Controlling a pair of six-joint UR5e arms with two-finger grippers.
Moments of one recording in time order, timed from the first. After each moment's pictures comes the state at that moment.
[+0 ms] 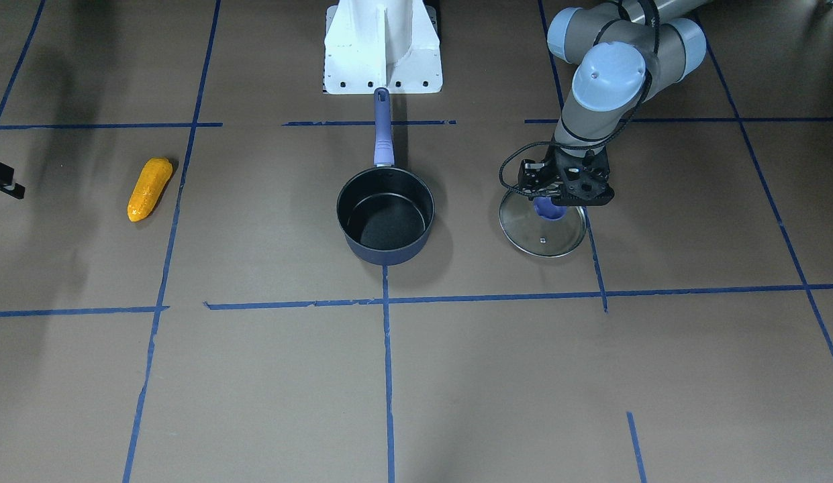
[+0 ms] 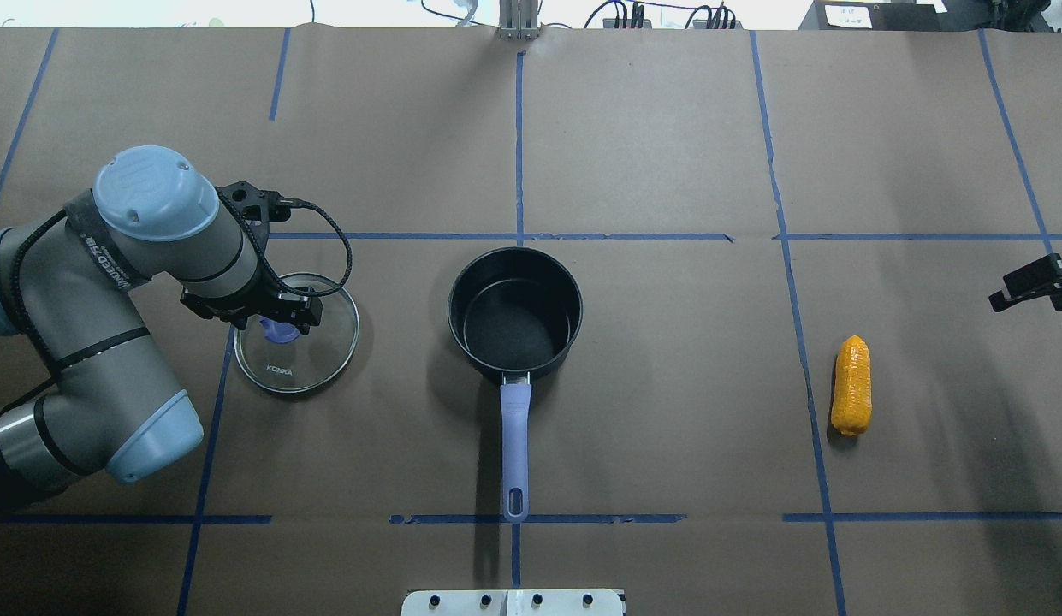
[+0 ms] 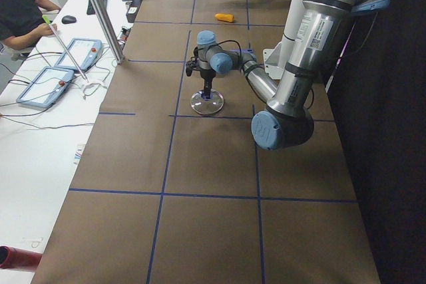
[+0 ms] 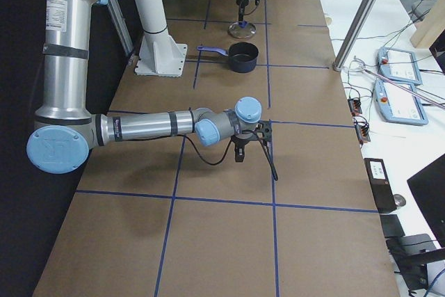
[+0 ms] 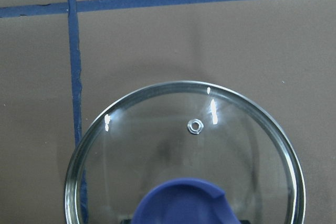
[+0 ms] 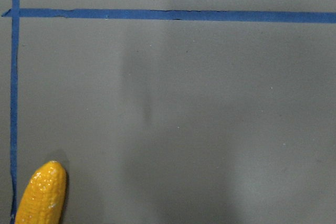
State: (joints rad) left arm -0.68 -1.93 -1.84 -1.55 -2.00 -0.99; right arm 1.18 -1.67 1.75 -1.24 2.43 0.51
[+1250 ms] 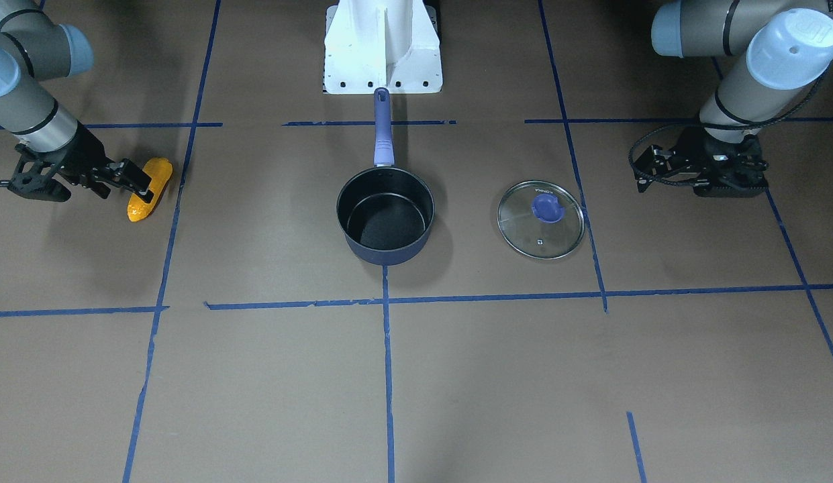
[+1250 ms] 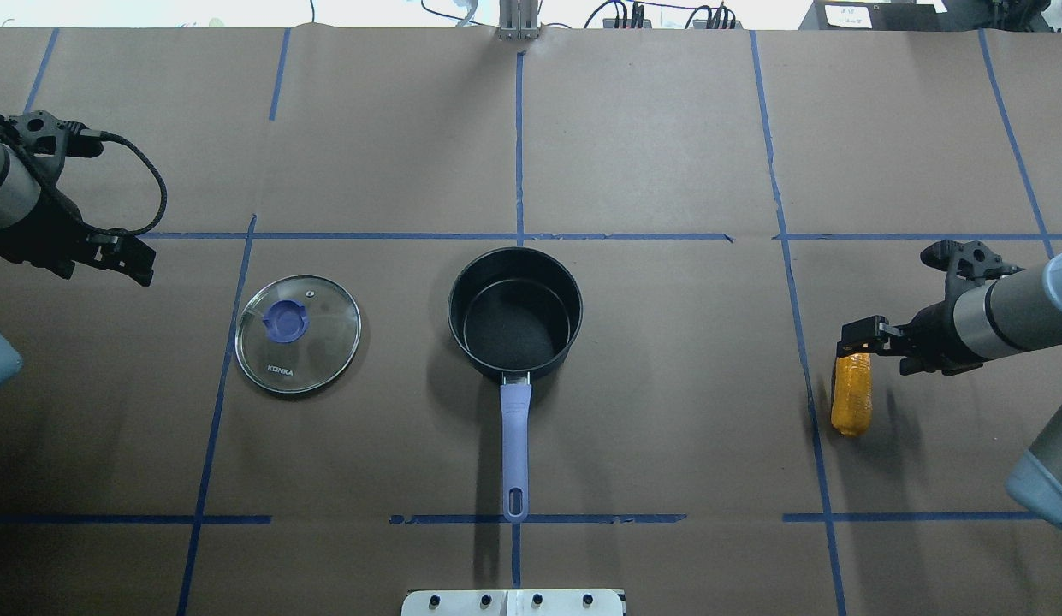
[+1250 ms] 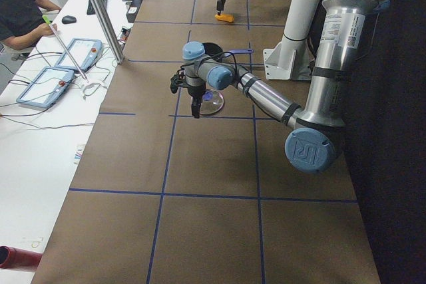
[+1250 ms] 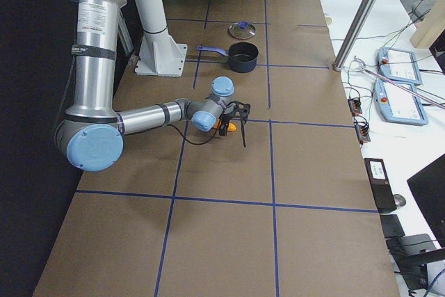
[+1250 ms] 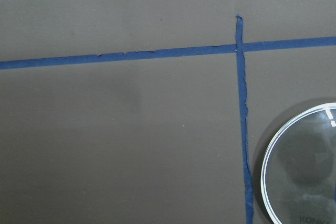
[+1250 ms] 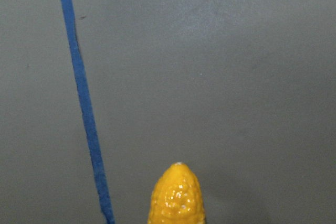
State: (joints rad) left arm -0.96 -1.71 -1.94 -1.55 -2.15 -0.69; right arm 0.75 -1.69 1.80 -0.89 2.07 1.32
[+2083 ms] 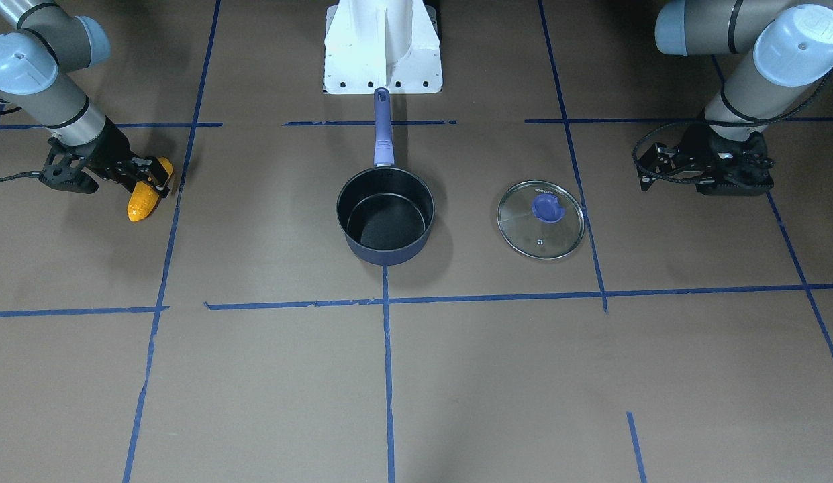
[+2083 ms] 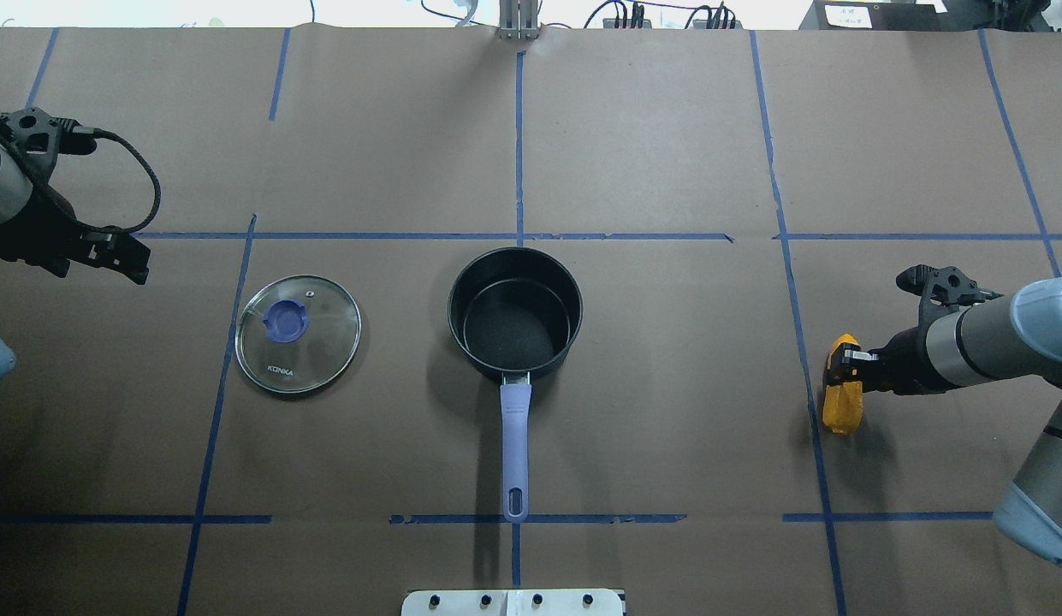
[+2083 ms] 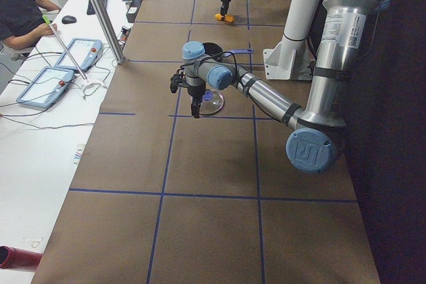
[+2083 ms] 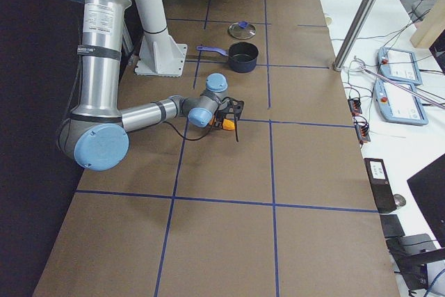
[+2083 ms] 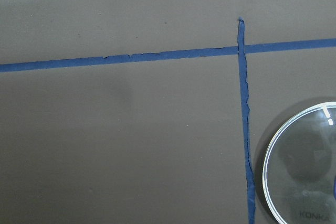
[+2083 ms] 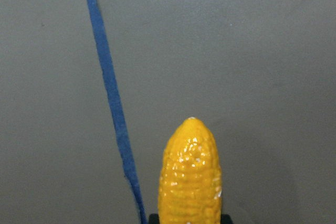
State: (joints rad) left arm -0.97 -1.71 -1.95 -1.55 -2.15 -0.69; right arm 0.67 -1.70 1.85 -0.89 2.02 1.38
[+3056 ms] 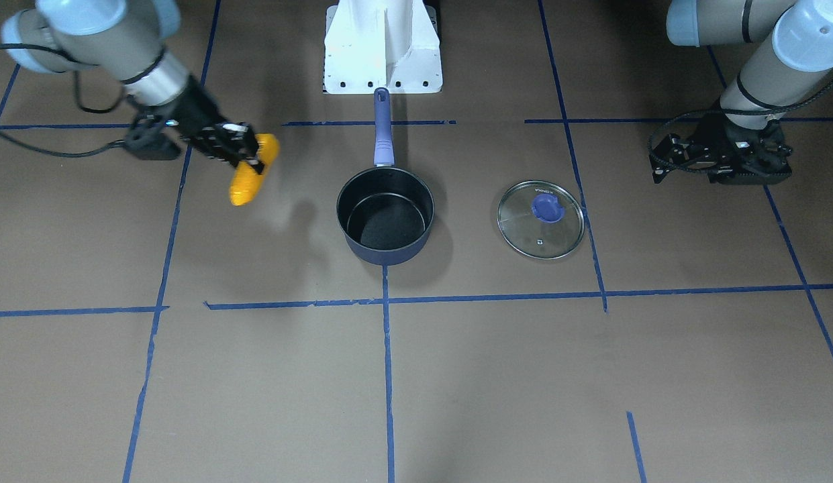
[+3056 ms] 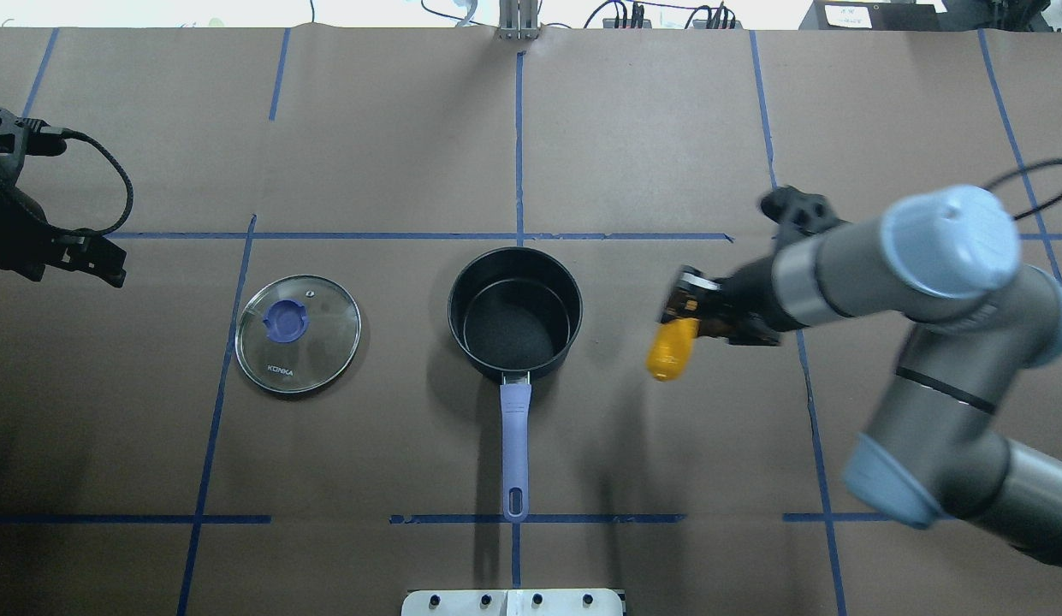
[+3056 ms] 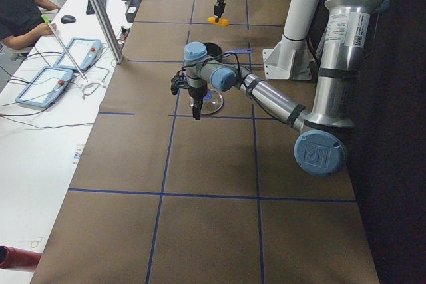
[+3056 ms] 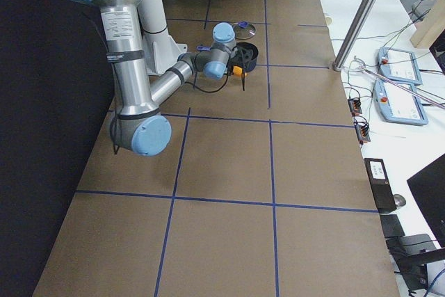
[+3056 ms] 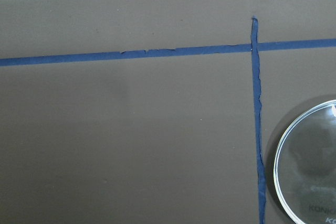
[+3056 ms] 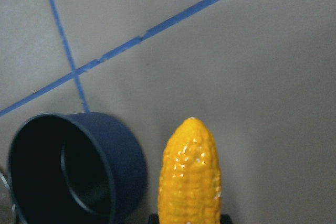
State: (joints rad) left arm -0.99 -1.66 -1.99 -1.55 -2.16 -0.69; right arm 0.62 -1.24 1.95 -1.15 2.00 1.67
